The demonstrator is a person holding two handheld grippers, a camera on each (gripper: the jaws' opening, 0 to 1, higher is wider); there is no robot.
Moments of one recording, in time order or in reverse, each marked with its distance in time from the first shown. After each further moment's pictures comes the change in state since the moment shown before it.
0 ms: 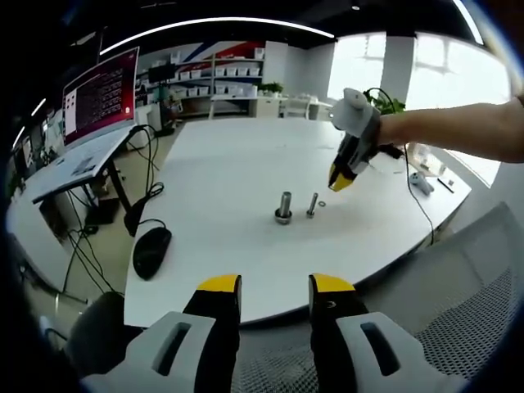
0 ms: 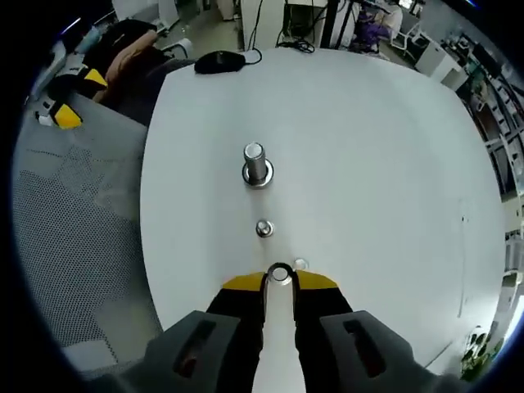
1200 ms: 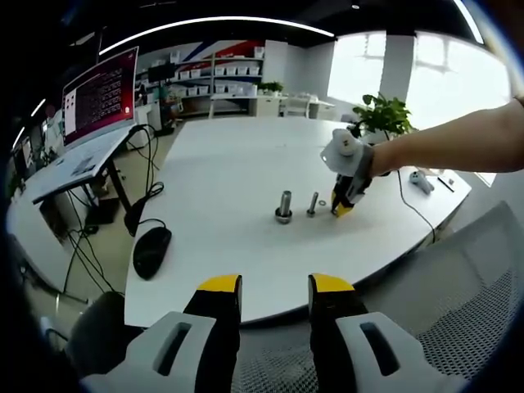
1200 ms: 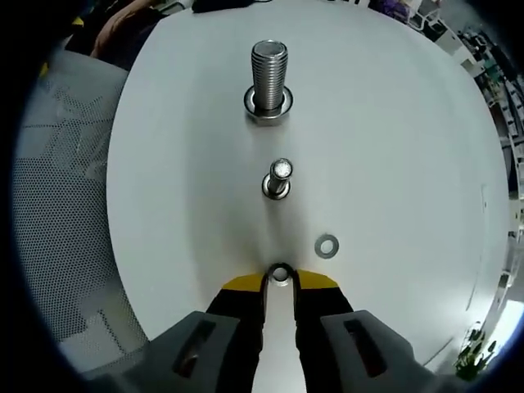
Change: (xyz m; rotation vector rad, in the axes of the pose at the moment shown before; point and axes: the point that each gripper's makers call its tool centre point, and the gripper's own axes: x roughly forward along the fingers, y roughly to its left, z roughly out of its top) left arm 0.000 -0.001 0.000 0.002 0.005 0.001; right arm 0.057 0.017 -0.050 -0.006 0.184 -0.018
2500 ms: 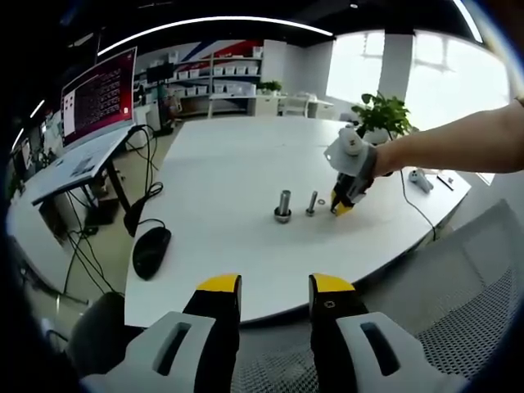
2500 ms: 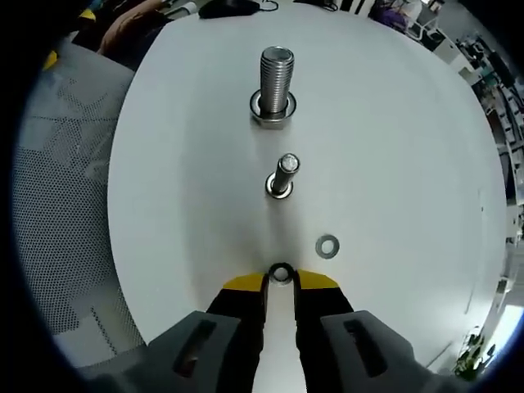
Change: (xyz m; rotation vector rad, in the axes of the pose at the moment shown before) left arm 0.000 0.001 -0.001 0.005 0.002 -0.002; right arm 0.001 -0.002 0.001 -0.039 -0.035 -0.012
